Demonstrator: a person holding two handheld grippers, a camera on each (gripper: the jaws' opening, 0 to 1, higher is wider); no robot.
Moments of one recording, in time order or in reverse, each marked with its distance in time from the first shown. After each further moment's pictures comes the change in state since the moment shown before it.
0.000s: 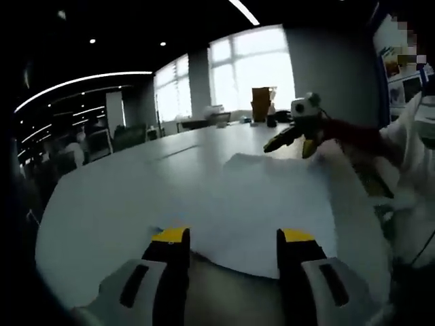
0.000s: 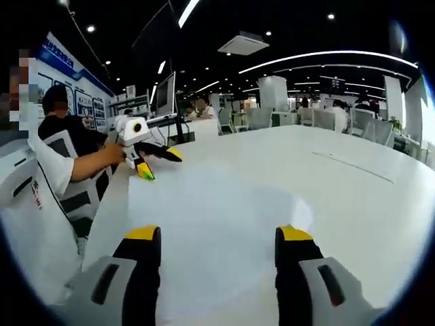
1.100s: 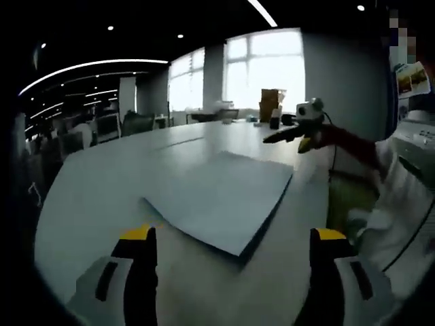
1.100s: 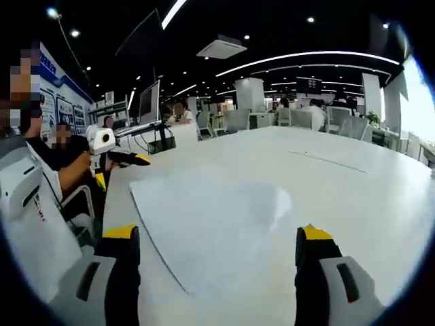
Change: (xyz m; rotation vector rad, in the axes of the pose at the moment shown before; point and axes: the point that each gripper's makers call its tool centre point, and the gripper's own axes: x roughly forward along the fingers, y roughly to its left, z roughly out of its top) left arm -0.060 -0.066 -0.003 -0.112 0.024 -0.007; right arm -0.053 0.016 -0.003 0.055 -0.011 -0.151
